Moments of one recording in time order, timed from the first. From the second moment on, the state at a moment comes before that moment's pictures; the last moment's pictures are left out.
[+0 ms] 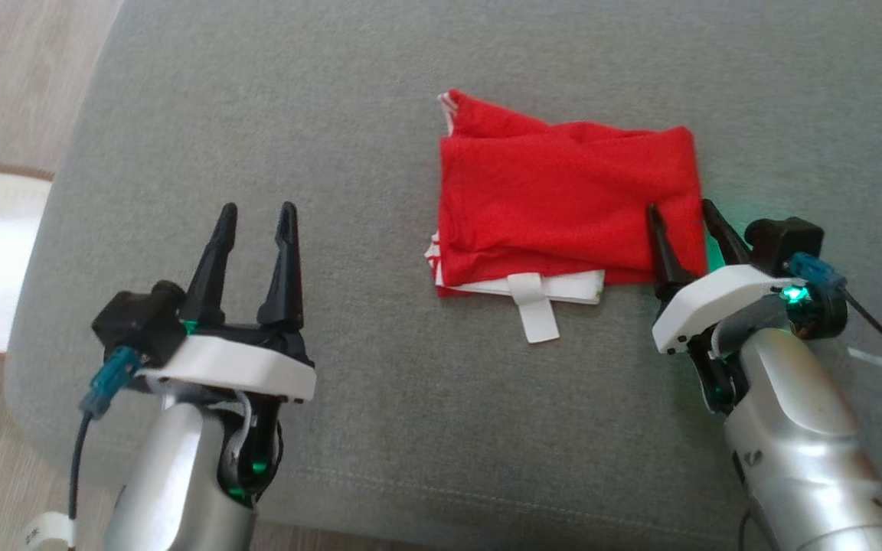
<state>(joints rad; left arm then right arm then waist) -0.23 0.04 -0.21 0.19 -0.35 -0.04 -0.26 -0.55 -0.06 0.10 0.83 0.20 0.12 -0.16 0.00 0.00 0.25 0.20</state>
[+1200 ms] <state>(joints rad) -0.25 0.04 -0.17 0.17 -0.33 -0.05 -0.26 -0.67 -0.23 0.13 0.78 -0.16 0.12 -0.21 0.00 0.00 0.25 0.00</state>
